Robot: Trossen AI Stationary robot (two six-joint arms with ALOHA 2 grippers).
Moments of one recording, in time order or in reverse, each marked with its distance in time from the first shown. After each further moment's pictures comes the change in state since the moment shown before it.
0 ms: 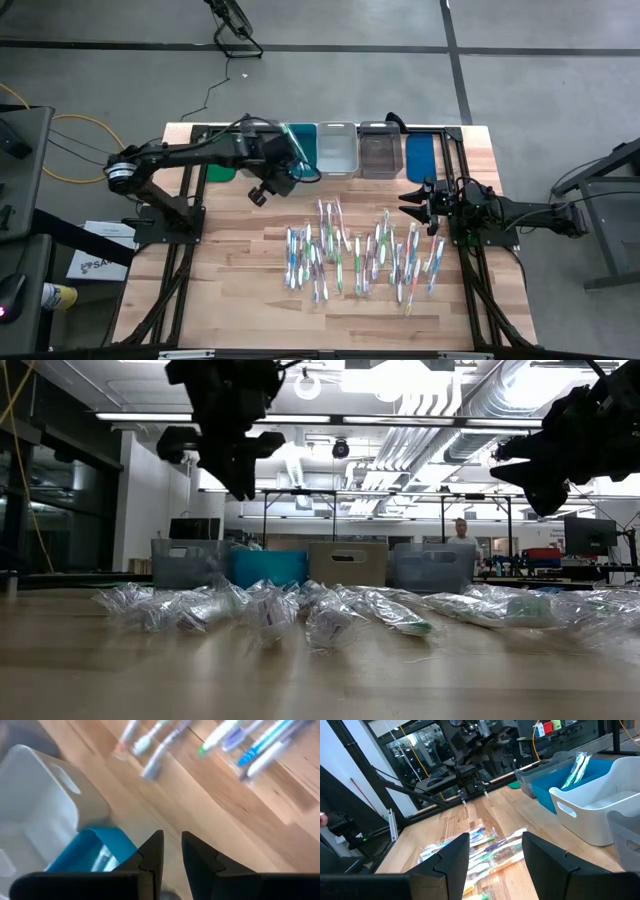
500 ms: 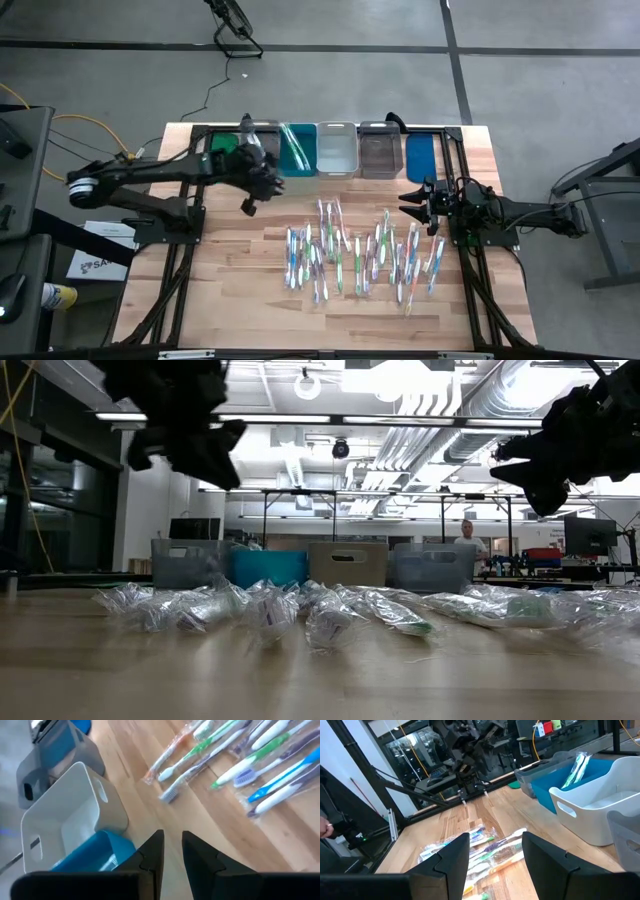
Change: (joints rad) left arm -0.011 -0.366 -0.422 0.407 0.049 -0.192; right arm 0.000 0.000 0.000 0.000 0.000 0.000
